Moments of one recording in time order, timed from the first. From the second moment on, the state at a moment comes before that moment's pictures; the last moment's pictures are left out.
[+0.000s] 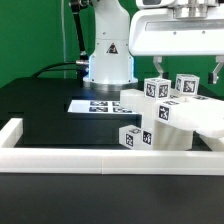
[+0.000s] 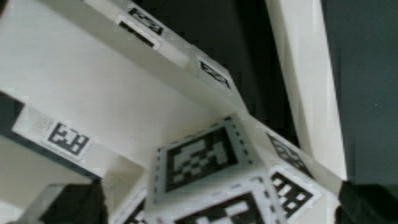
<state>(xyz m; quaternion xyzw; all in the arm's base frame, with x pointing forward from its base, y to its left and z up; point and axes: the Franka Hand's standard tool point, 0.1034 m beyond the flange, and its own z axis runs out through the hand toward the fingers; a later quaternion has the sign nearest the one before) 0.562 0.093 0.117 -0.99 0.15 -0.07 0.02</state>
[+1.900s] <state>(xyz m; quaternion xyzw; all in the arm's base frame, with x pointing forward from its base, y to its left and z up) 0.562 0.094 0.117 -0.93 0.37 -0.06 0.04</state>
